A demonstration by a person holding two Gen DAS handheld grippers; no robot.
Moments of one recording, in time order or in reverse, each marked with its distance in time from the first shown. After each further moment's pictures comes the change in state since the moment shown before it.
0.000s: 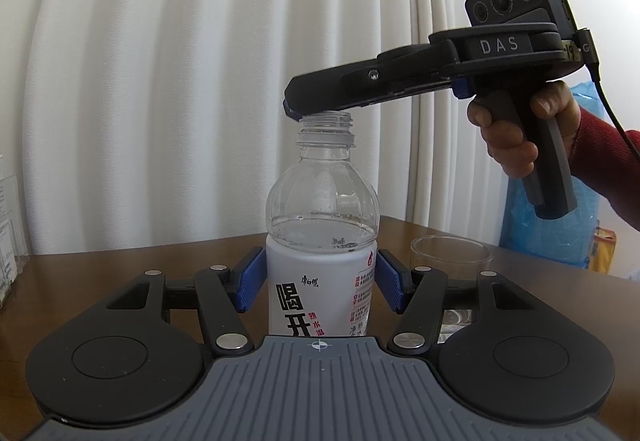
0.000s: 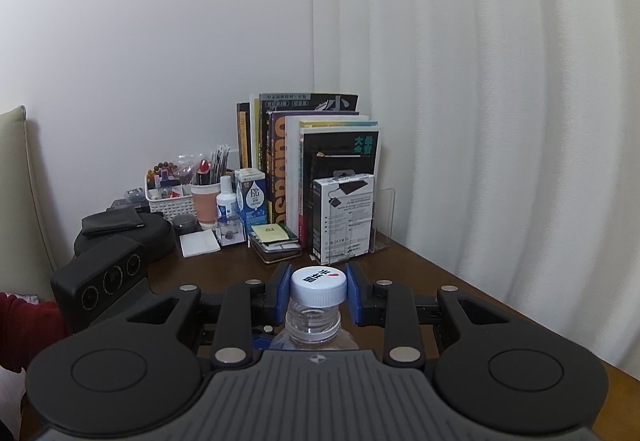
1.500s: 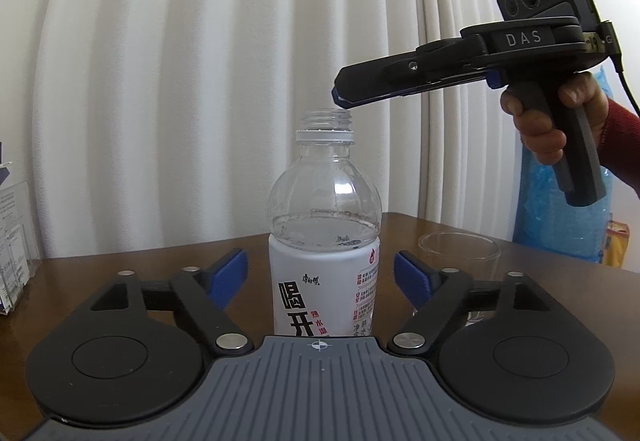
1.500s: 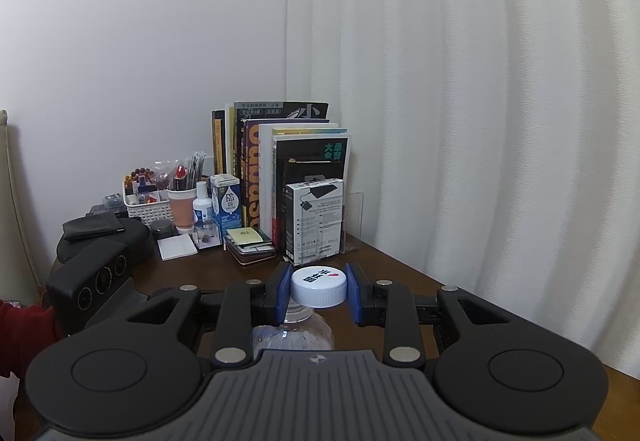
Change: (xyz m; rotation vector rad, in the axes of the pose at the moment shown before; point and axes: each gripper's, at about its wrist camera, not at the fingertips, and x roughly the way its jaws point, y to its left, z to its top) left arm 0.002 -0.007 -0.003 0.025 0.004 0.045; right arm -0.031 0.009 -0.005 0.006 -0.011 -0.105
